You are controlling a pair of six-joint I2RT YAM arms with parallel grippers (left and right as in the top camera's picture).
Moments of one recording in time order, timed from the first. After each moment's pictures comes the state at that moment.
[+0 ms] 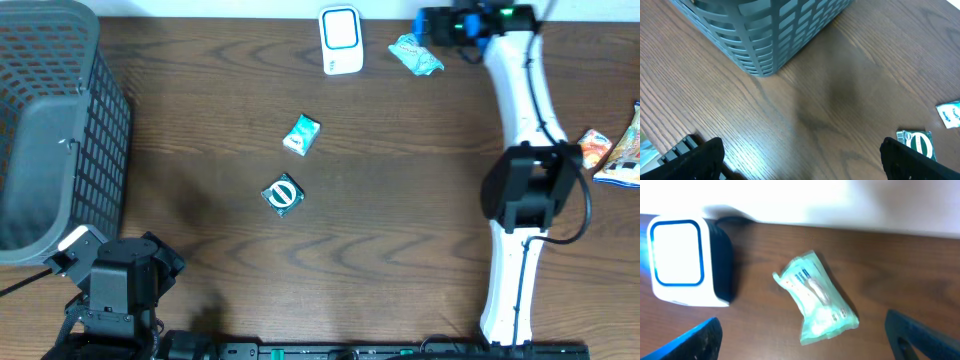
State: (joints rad) left arm -0.14 0.60 1.01 -1.36 -0.47 -0.78; right arm 0.07 2.44 2.39 -0.79 -0.16 0.01
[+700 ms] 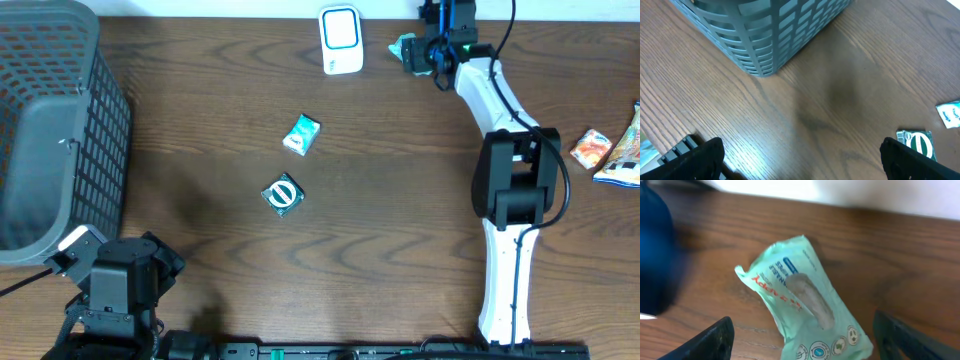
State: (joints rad) left arm -0.14 0.60 1.01 -1.36 -0.47 -0.78; right arm 0.10 2.48 2.08 -0.42 -0.07 -0.05
